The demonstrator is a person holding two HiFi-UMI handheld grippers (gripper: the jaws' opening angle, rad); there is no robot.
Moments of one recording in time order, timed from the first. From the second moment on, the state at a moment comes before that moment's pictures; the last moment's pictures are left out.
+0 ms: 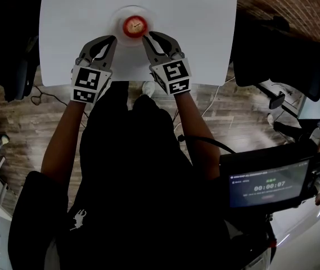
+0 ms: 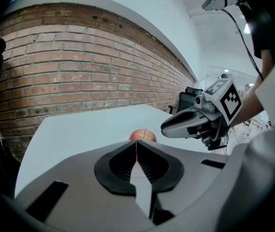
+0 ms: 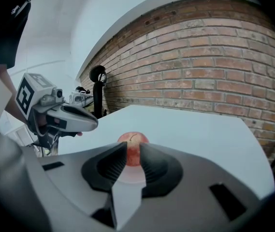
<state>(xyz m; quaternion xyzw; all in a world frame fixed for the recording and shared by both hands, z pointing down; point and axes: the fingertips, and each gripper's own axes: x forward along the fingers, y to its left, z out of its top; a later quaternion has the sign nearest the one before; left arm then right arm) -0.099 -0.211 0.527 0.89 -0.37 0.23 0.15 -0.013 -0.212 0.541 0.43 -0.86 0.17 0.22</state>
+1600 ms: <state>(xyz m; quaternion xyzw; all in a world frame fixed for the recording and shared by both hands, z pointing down) -0.147 -0.208 0.538 0.86 -0.42 0.25 0.16 -0.053 -0.243 0.596 0.37 -0.87 0.13 0.31</state>
